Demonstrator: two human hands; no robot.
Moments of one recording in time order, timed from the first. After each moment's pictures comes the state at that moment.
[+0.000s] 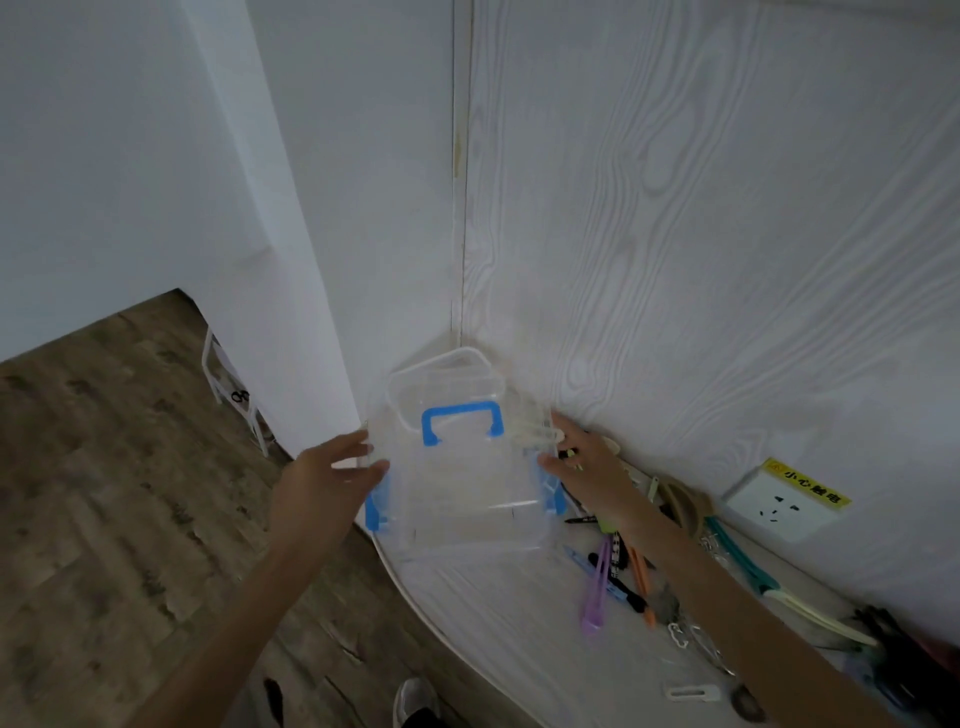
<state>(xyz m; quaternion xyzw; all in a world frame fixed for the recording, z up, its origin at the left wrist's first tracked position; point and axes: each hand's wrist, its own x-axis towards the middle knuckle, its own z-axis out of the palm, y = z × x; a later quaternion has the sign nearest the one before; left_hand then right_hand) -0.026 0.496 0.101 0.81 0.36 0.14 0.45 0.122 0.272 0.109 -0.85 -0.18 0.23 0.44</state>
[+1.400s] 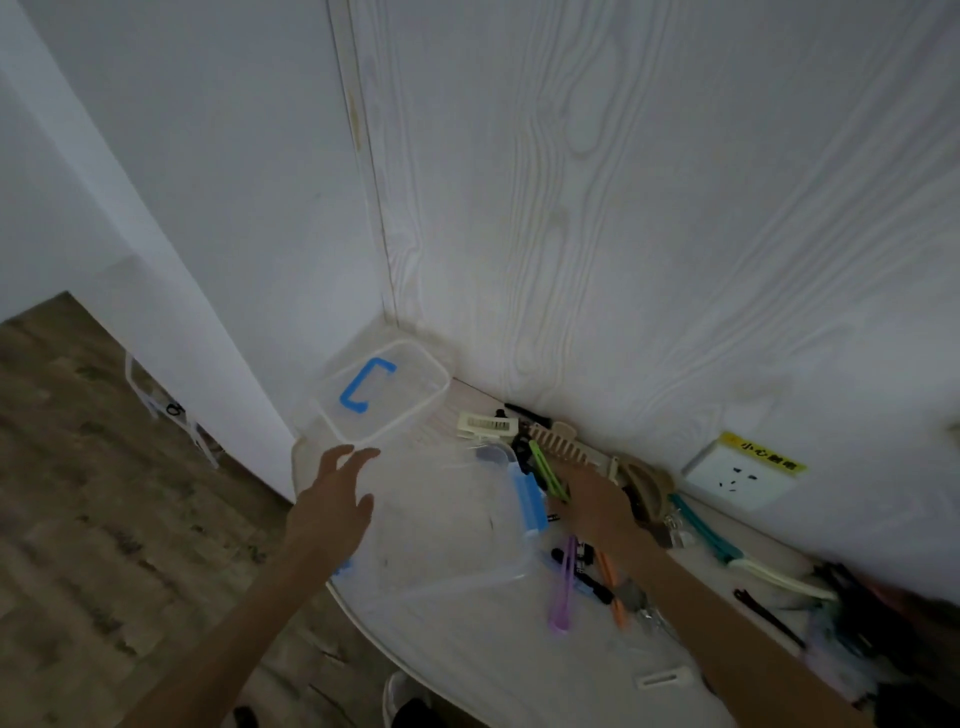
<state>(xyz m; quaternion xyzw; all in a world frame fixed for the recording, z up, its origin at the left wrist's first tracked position) 0.037 0.482 0.046 0.92 0.24 -0.01 0.33 0.162 0.220 0.019 -0.95 -0.17 0.20 0.16</state>
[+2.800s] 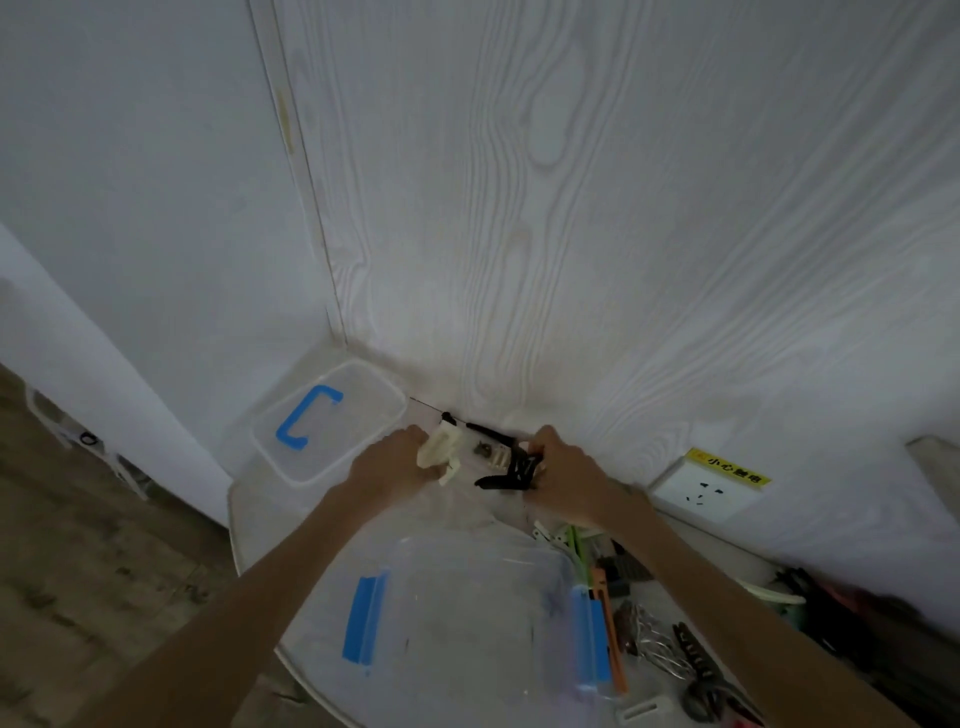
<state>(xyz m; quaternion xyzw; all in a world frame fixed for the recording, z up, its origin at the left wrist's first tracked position) 0.158 0.438 0.055 0.94 0.11 -0.15 0.27 0.199 0.227 0.069 -0.93 -0.17 0.23 0.24</state>
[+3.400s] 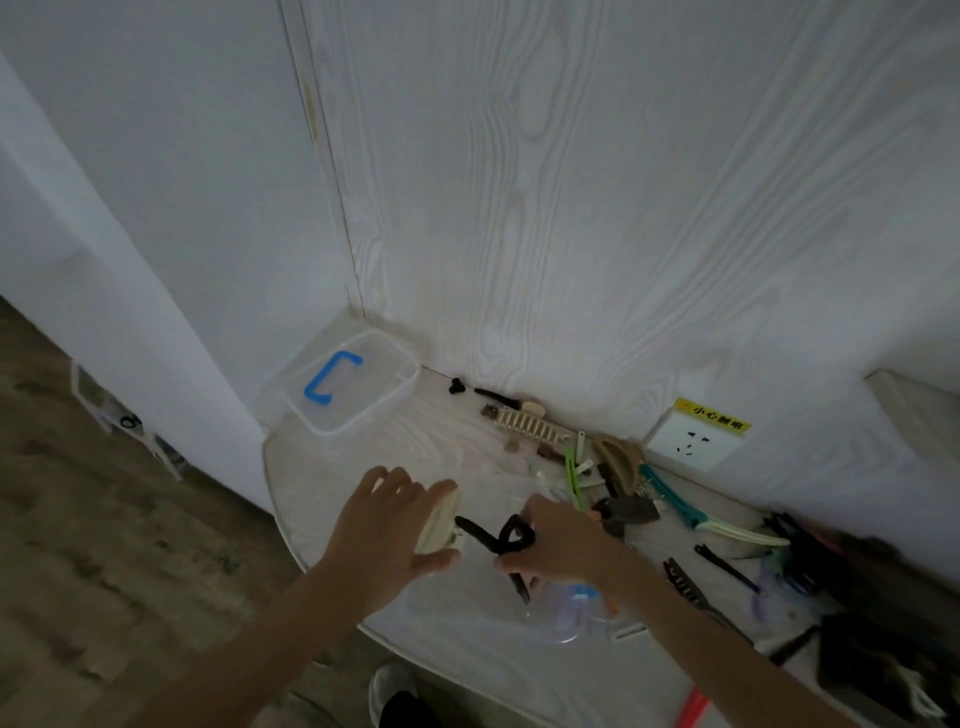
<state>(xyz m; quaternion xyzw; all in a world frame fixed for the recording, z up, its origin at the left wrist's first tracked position) 0.021 0.417 0.073 0.99 -0.11 0.00 0.01 0.081 0.219 0.096 -0.90 -0.14 0.37 0.17</state>
